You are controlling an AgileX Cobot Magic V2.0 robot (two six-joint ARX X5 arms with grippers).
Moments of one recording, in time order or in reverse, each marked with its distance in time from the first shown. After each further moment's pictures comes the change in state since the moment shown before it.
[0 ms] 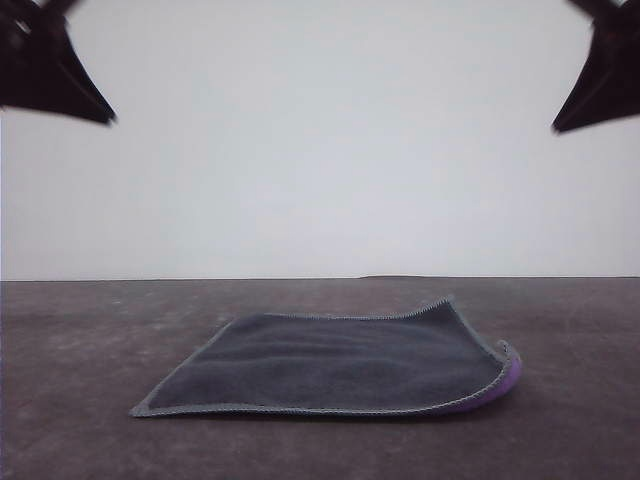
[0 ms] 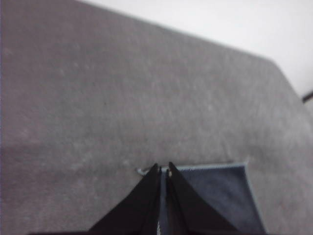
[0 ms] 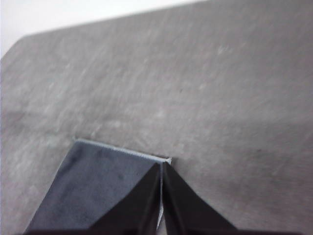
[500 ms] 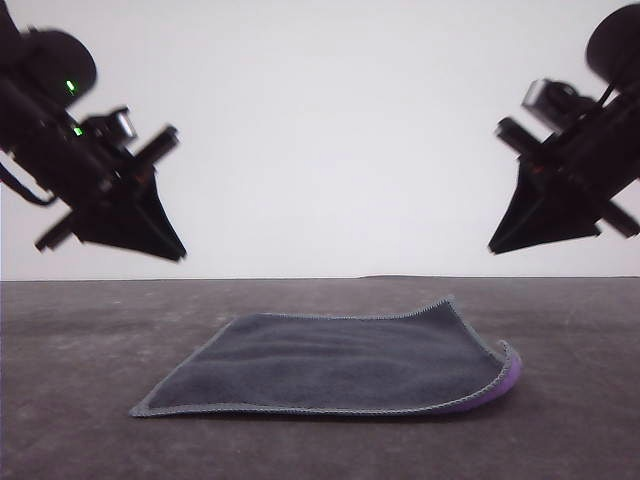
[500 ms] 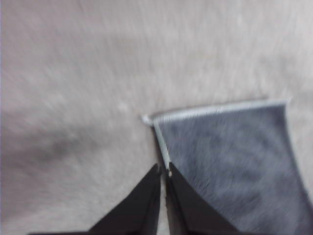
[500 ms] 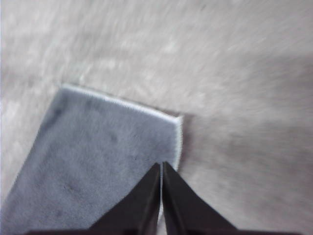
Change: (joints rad) left_arx -0.129 0.384 0.065 0.001 0.011 0.087; right_arx 0.105 0.340 0.008 0.108 -0.044 -0.021
